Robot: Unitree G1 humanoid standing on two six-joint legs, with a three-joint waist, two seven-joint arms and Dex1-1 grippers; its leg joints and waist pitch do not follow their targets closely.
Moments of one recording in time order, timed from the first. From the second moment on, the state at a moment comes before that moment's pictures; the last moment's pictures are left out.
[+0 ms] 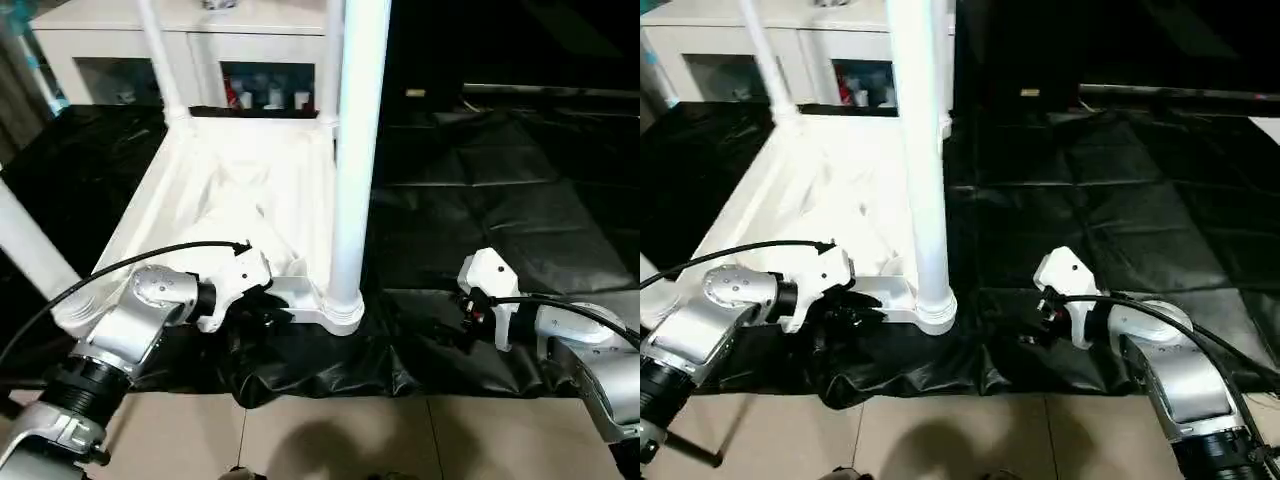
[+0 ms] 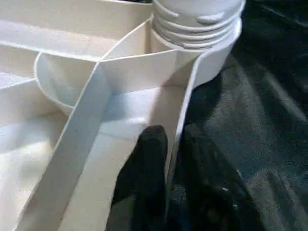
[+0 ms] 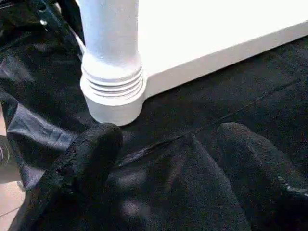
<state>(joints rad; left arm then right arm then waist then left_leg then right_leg) -0.48 0.55 -0.34 0.34 -0.06 0.22 -1.11 -0.19 -0.57 0.09 -0.02 0.20 0.31 0.94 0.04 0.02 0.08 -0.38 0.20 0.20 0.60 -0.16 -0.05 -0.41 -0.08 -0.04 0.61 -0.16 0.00</state>
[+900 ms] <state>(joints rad) -0.43 0.36 -0.23 0.33 -0.04 0.26 -0.75 -0.24 -0.28 -0.07 0.08 0.20 0.36 0.42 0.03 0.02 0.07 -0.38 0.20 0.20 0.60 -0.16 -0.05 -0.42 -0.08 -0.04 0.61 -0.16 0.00</state>
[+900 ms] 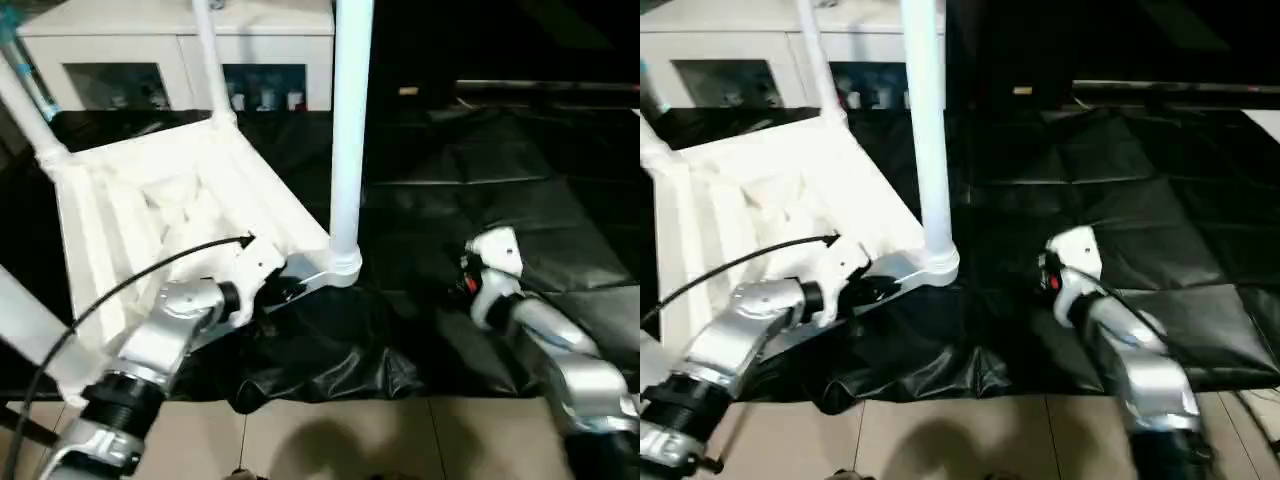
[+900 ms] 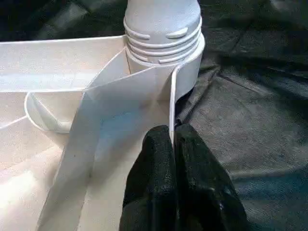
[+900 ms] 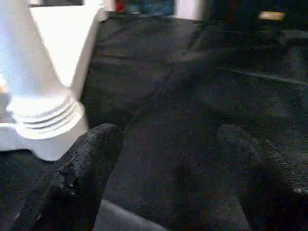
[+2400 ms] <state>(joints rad) -0.37 0.32 -0.17 0.28 -0.06 0.26 -0.71 -0.17 -0.29 0.05 0.04 0.15 0.38 0.45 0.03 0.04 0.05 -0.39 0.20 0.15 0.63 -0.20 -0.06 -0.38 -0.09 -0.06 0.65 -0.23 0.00</state>
